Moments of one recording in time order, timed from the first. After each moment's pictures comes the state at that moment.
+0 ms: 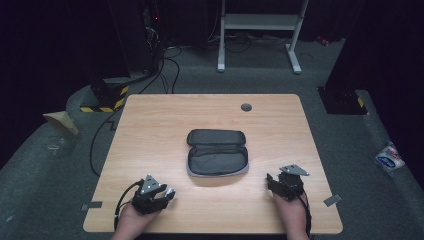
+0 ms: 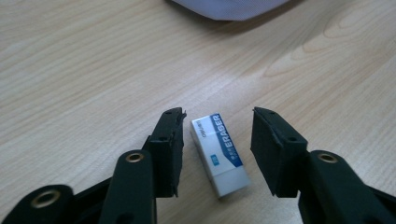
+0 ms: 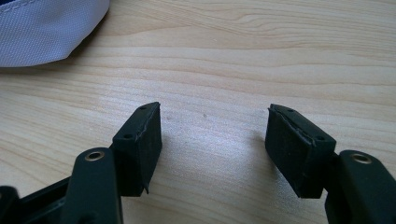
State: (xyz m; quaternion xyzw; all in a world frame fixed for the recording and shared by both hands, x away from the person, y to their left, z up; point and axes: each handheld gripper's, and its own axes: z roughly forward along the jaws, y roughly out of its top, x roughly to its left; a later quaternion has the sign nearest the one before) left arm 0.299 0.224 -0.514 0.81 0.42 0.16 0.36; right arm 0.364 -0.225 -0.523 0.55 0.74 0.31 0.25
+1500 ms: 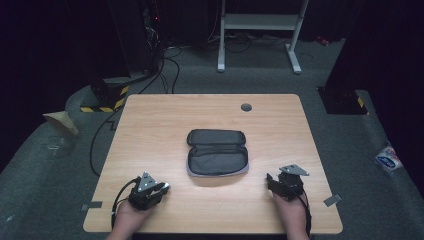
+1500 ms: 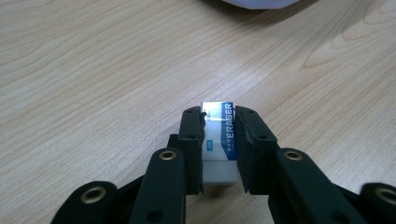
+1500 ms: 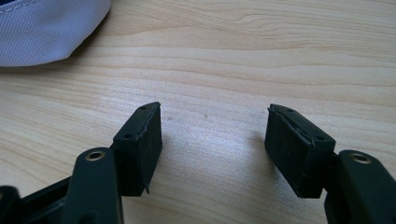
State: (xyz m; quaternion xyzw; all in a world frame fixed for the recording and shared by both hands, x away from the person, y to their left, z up) left arm 0.310 0.240 -0.521 0.82 0.42 0.19 0.36; right arm 0.364 -0.225 -0.523 0.55 0.74 0.31 0.25
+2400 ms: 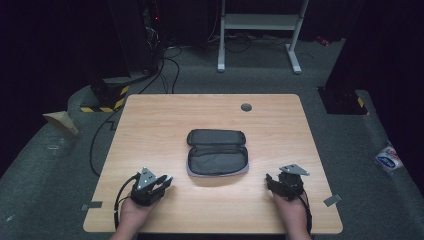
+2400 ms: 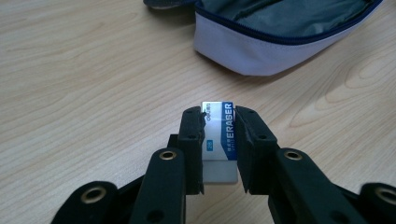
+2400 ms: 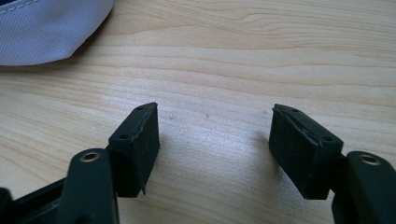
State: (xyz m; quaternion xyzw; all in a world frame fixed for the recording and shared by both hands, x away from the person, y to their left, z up) left arm 0.311 0.228 -0.499 0.78 0.43 0.22 0.40; right arm 0.365 -0.226 -0.523 0.54 0.74 0.31 0.24
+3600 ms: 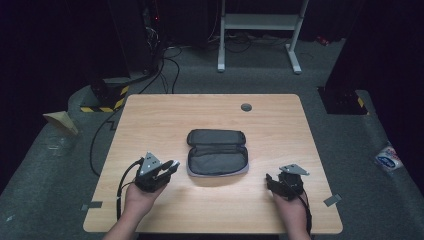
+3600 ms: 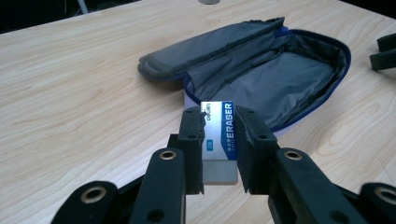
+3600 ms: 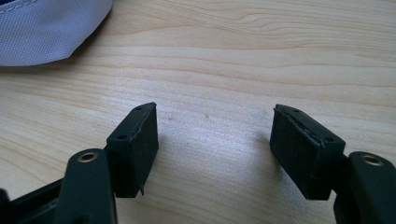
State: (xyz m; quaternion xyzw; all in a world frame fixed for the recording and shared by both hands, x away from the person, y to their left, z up) left arm 0.337 0.209 -0.452 0.77 0.41 0.23 0.44; right arm 0.365 -0.226 -0.523 0.54 0.74 0.31 0.24
